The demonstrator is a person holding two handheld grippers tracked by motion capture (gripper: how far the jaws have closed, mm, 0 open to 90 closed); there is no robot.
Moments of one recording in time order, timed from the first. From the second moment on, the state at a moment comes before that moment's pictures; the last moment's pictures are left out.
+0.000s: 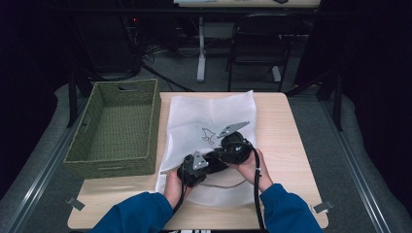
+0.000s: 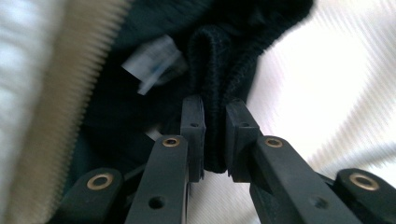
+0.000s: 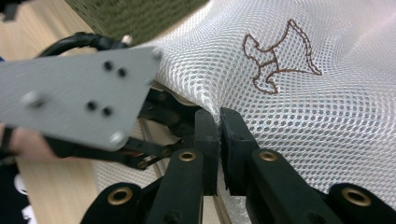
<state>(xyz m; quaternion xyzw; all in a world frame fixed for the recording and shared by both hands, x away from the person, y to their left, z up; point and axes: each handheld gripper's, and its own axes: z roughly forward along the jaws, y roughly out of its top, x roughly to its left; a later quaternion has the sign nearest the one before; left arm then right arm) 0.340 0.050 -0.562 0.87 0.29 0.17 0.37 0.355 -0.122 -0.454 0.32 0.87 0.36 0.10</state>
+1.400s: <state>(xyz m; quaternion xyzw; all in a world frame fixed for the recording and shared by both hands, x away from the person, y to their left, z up) 0.305 0.098 -0.509 0.87 0.26 0.11 0.40 0.360 -0.128 -0.461 0.34 0.87 0.35 0.10</state>
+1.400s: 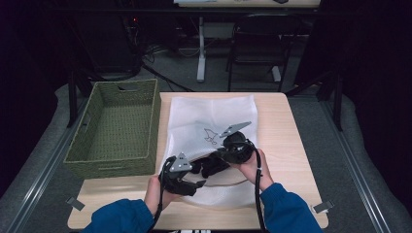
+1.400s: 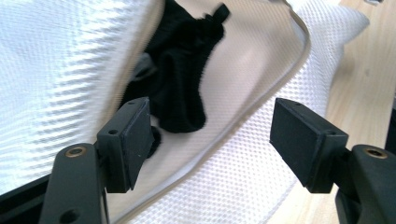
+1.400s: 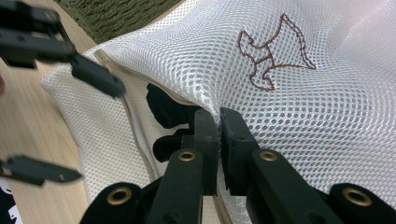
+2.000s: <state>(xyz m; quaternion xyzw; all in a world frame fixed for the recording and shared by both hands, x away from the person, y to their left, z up) 0.335 0.106 -0.518 0.87 0.27 0.19 0.36 0.356 -0.128 -0.459 0.34 0.87 0.35 0.10</state>
